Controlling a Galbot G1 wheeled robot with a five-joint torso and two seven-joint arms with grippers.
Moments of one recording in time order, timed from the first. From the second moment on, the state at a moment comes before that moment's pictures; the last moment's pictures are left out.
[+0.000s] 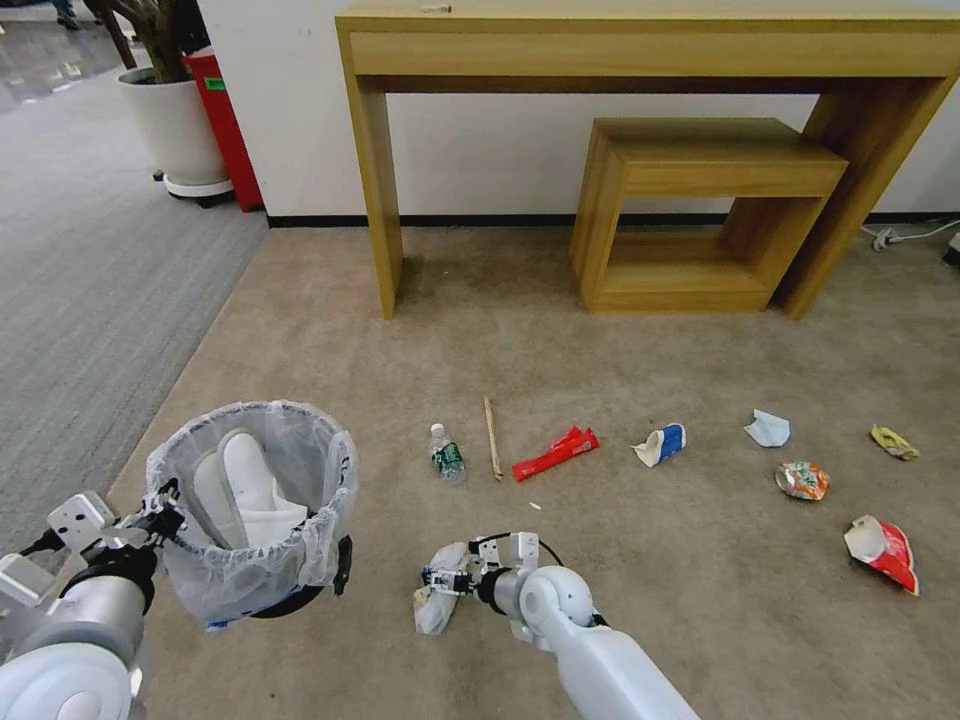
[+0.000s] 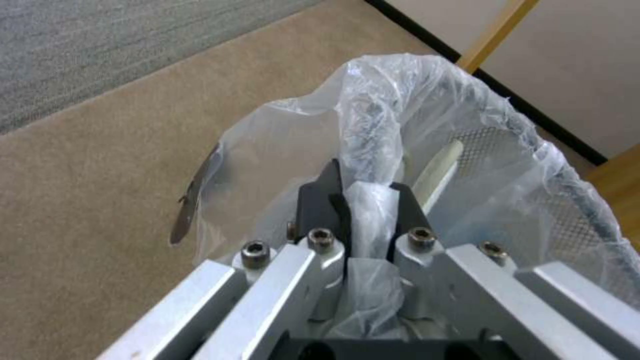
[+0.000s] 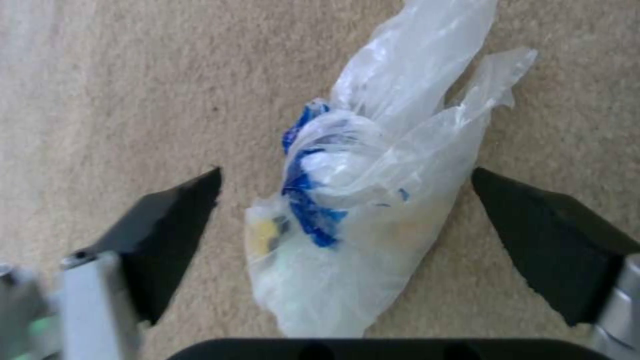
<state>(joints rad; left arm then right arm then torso) 1.56 -1.49 -0.99 -2.40 -0.89 0.62 -0.43 -1.00 1.48 0.02 1.26 0.72 -0.64 0.03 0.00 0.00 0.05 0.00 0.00</state>
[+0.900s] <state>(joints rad) 1.55 -1.49 -0.96 -2.37 -0.88 0.62 -0.43 -1.02 1.46 0.03 1.21 0.65 -0.44 0.03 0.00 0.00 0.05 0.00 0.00</state>
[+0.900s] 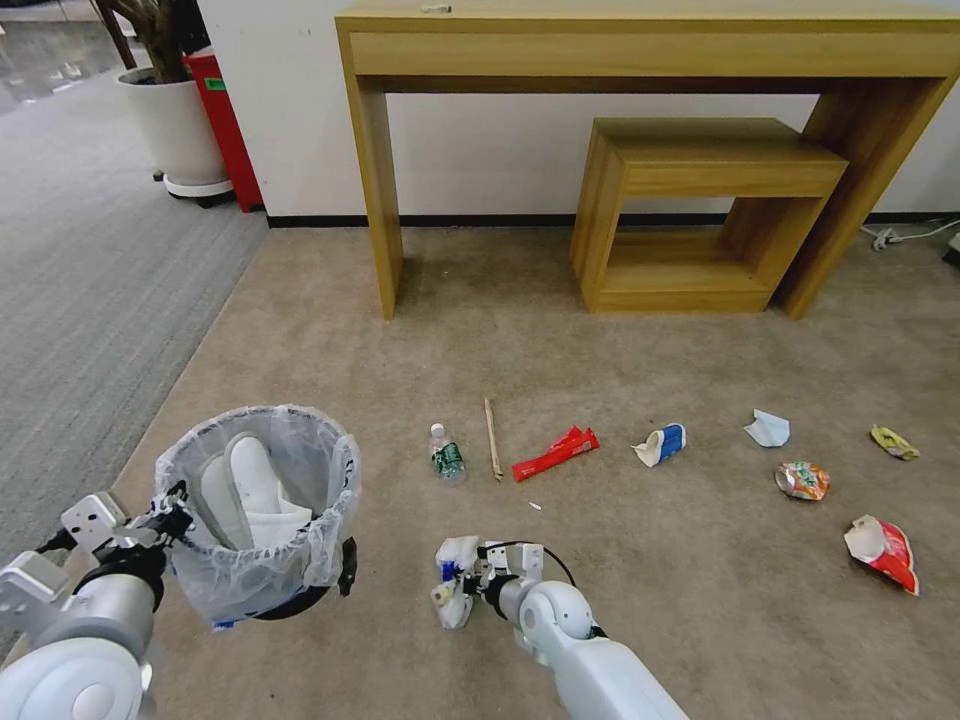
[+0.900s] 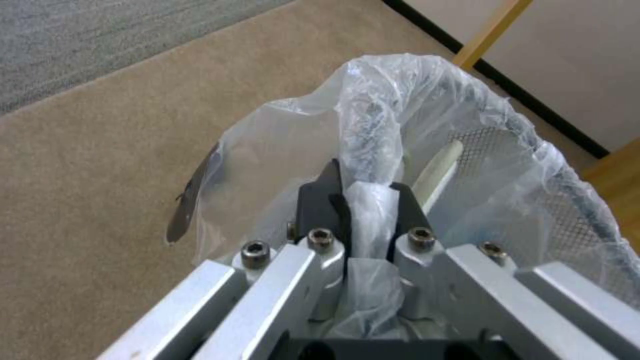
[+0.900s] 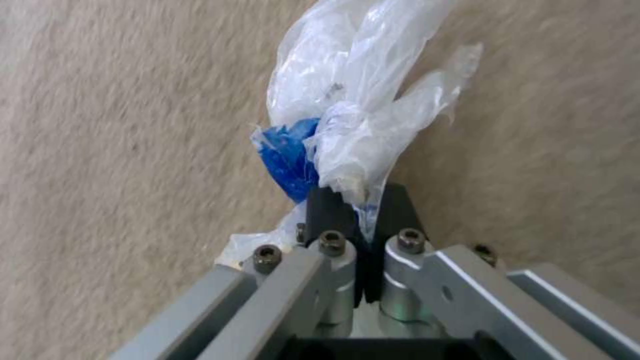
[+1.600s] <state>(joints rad) 1.57 -1.56 -0.80 -2.37 -0.89 0.60 -0.41 -1.08 1.33 0.11 1.77 0.97 0.20 -0.63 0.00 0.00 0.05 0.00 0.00</state>
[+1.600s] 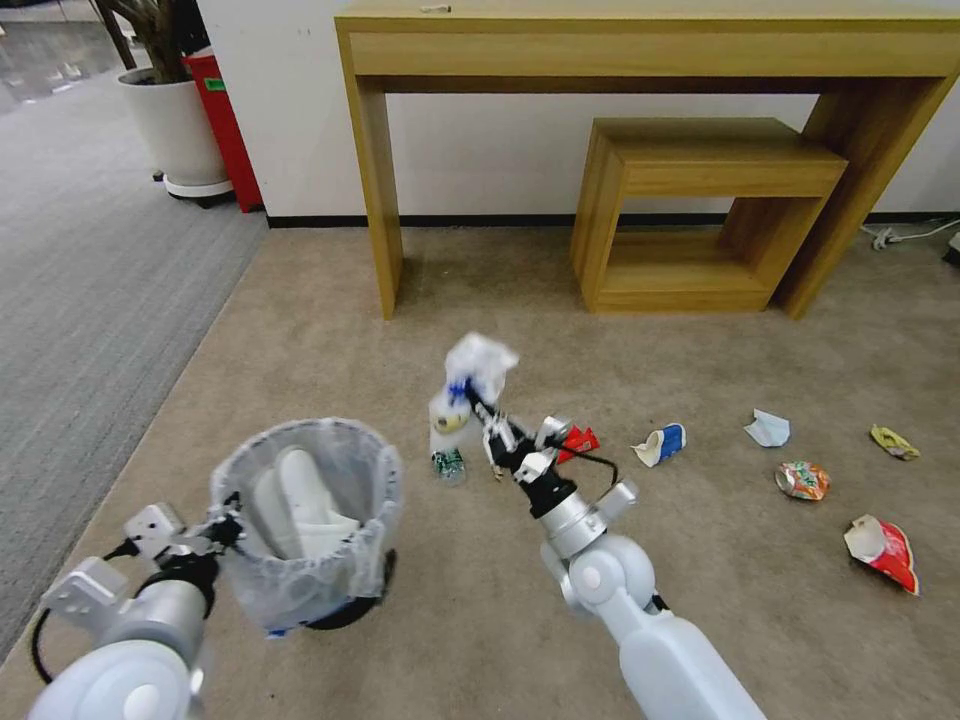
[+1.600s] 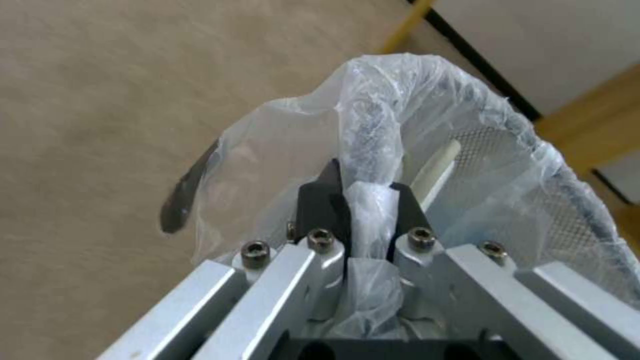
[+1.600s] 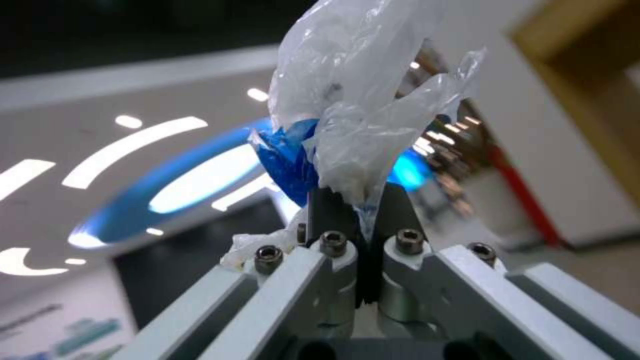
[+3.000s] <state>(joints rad) 1.58 -1.54 -0.80 -2.45 -1.01 0.64 -0.42 -1.10 1.31 0.09 1.75 0.76 0.22 -0.50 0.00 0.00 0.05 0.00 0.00</state>
